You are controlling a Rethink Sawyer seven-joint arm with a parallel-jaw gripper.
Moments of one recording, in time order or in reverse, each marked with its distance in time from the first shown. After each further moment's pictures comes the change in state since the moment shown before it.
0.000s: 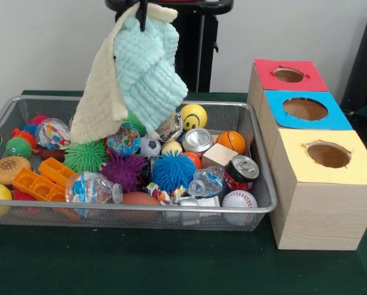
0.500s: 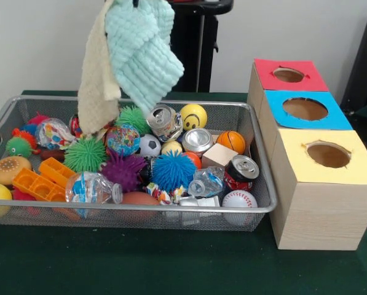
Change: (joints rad) arm -0.002 -0.038 0.002 -0.093 -0.024 0.156 0.000
